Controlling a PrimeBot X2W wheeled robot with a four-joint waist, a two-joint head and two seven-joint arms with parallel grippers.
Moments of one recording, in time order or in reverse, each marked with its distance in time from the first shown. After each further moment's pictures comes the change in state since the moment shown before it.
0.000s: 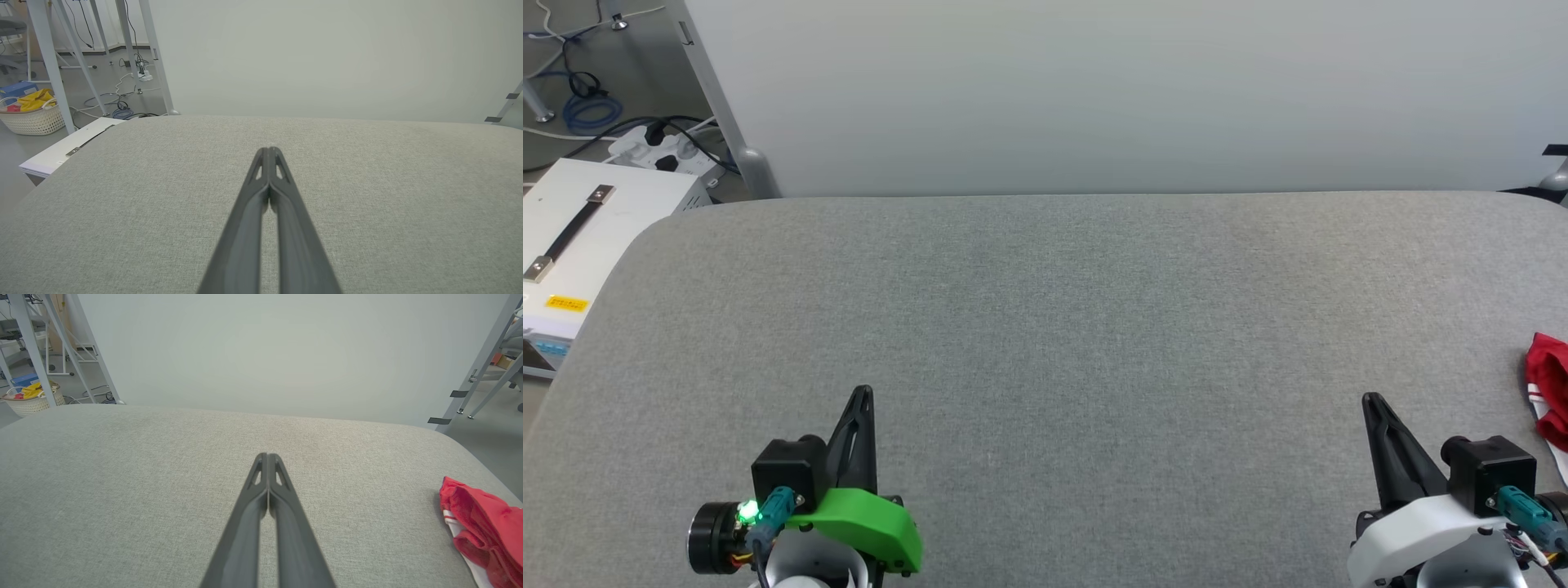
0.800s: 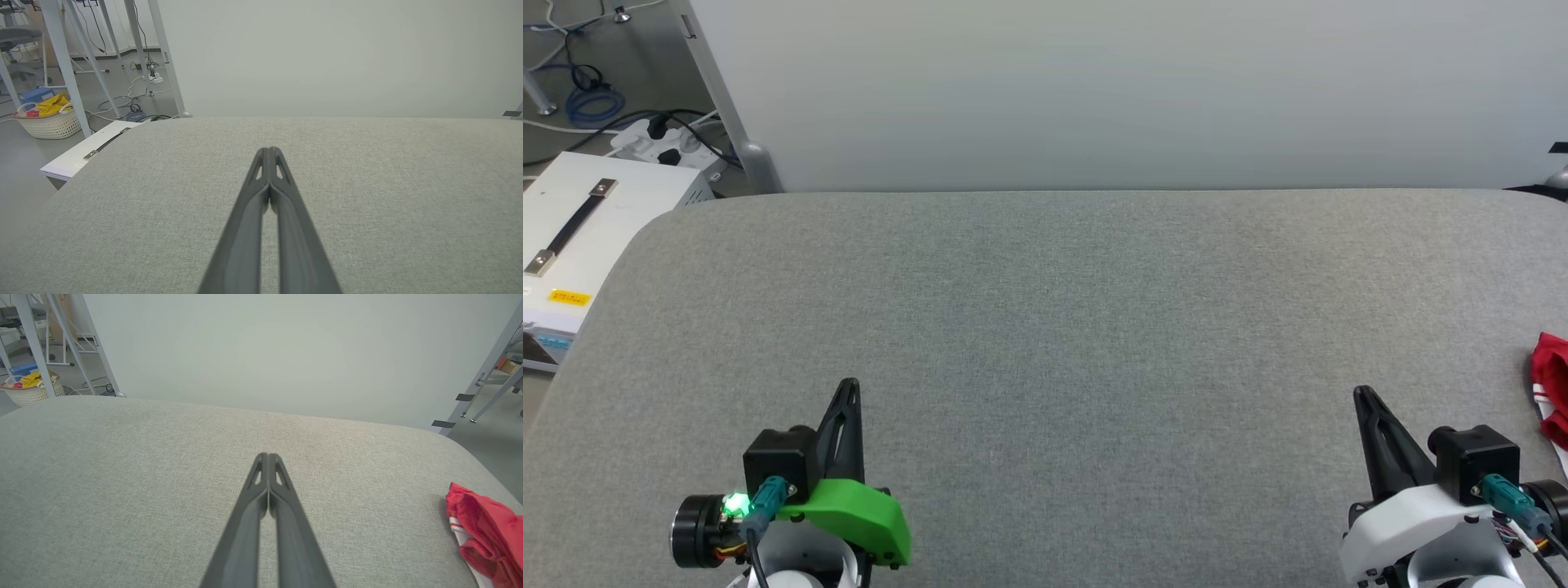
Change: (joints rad) left arm 0.000 -0.014 0.046 -0.035 0.063 -0.014 0.046; right arm -0.030 0.000 0.008 0.034 -0.030 0.000 0.000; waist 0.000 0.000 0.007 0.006
